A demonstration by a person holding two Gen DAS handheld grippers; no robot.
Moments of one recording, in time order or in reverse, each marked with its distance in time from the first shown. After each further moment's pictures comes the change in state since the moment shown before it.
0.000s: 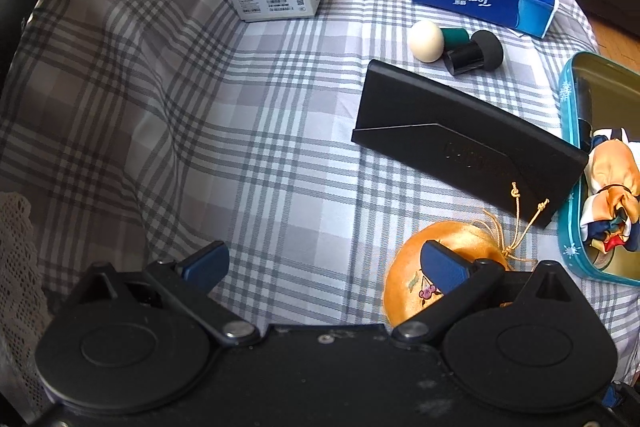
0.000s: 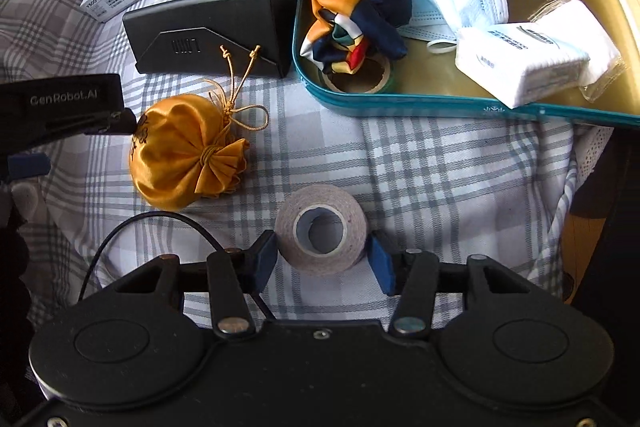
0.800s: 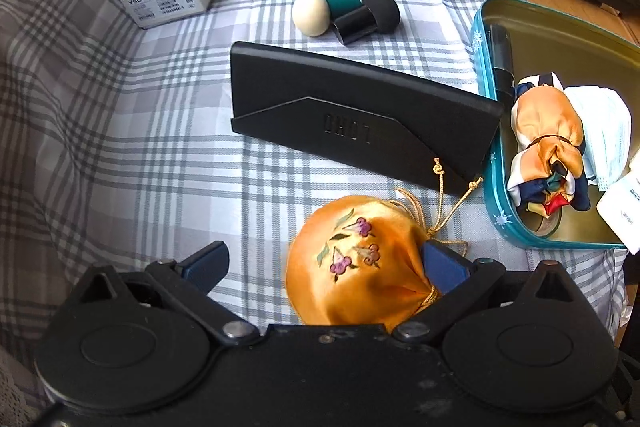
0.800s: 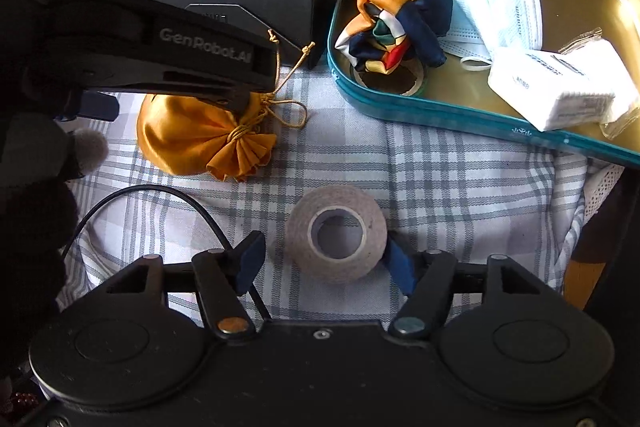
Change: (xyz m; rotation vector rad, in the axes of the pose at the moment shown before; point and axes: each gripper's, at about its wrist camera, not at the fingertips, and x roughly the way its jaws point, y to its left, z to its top) left arm 0.022 -0.053 -0.003 0.135 0.040 -0.148; right arm 0.012 0.022 -0.012 -0.147 -0.046 -0.020
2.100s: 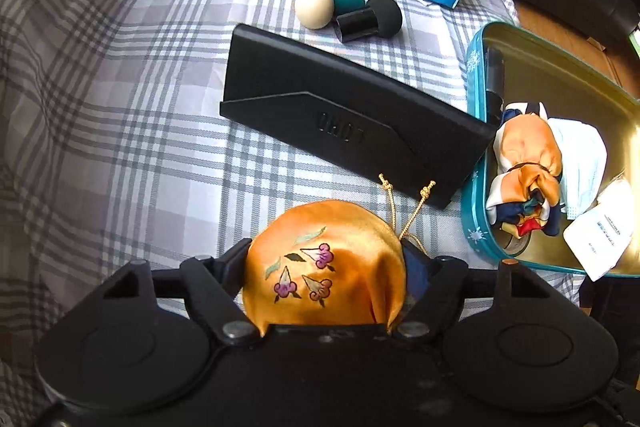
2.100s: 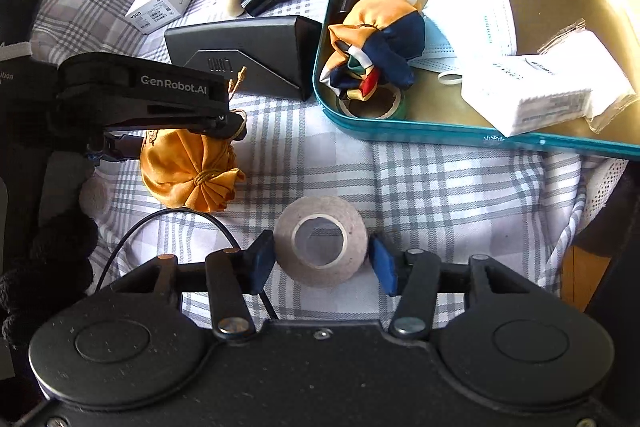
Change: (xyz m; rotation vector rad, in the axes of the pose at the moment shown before) left arm -0.010 0.026 0.000 -0.117 0.014 -0.133; right arm -0.033 -0.054 0.001 0.073 -0.051 0.137
